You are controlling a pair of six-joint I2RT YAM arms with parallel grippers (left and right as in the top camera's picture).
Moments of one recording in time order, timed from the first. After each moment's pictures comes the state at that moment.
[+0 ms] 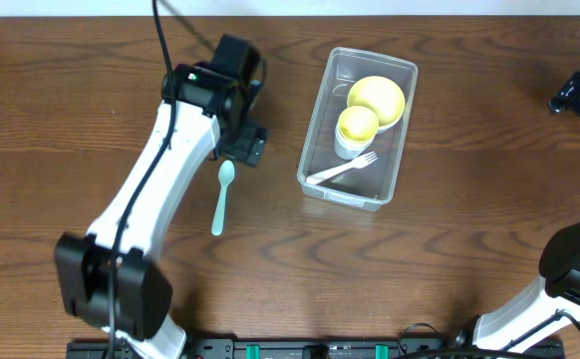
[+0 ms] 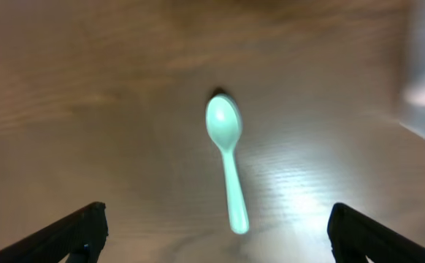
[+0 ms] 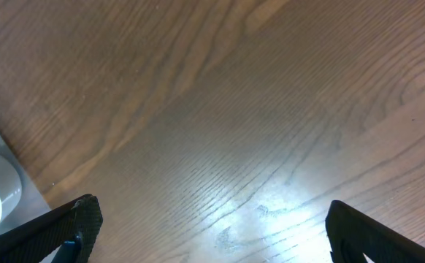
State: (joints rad) left arm -0.32 1.79 1.59 -1.21 -0.14 -0.02; right arm -0.46 1.93 2.02 -1.41 0.02 0.29
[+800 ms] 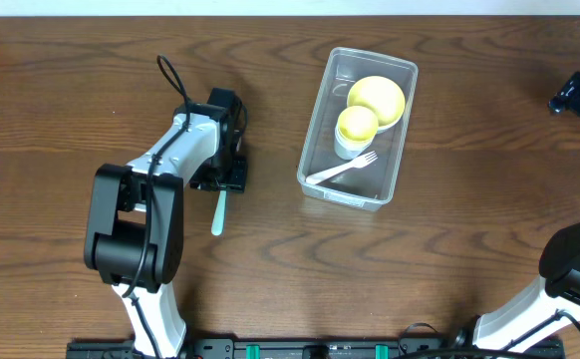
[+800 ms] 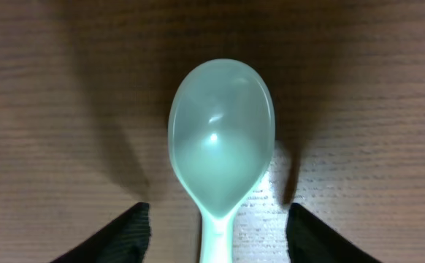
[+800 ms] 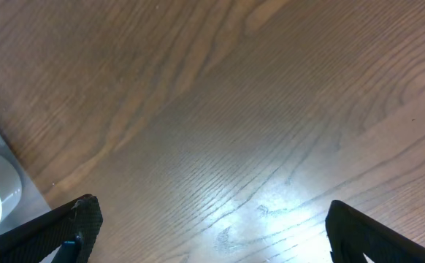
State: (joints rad) left arm -0.22 2.01 1.32 -0.96 -0.01 -0.12; right arm -0.46 1.93 2.02 -1.41 0.02 0.29
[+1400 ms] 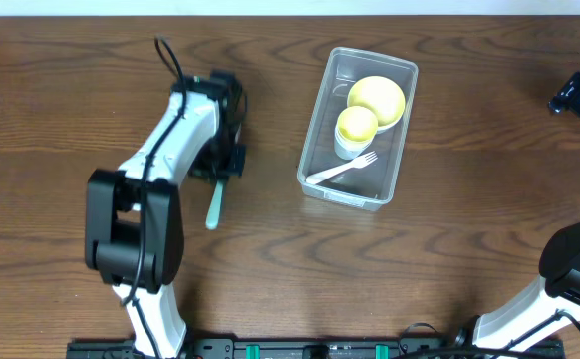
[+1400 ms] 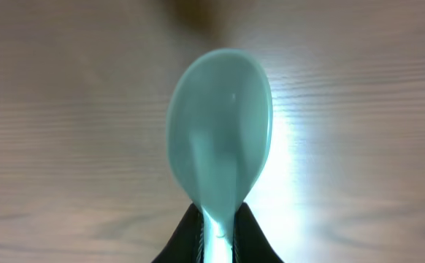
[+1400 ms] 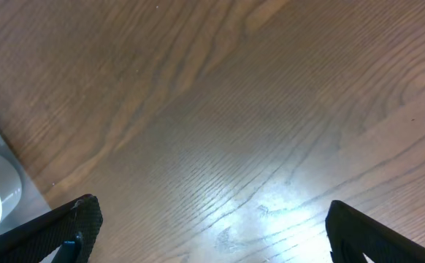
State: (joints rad) left arm -0.25 1.97 1.61 -1.32 -0.01 -0.10; right arm -0.46 1.93 2.02 -1.41 0.02 0.29
